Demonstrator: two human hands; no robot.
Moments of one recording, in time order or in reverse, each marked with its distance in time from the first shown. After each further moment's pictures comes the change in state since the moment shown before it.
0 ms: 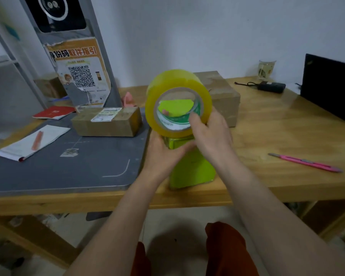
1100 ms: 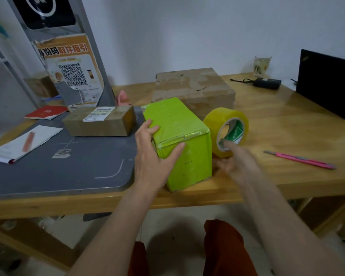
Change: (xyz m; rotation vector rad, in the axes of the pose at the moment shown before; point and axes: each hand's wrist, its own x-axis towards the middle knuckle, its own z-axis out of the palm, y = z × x) left_hand -0.011 -0.025 0.001 0.251 0.169 0.207; right_hand 0.011 0.112 -0.013 0.882 -0.010 0.725
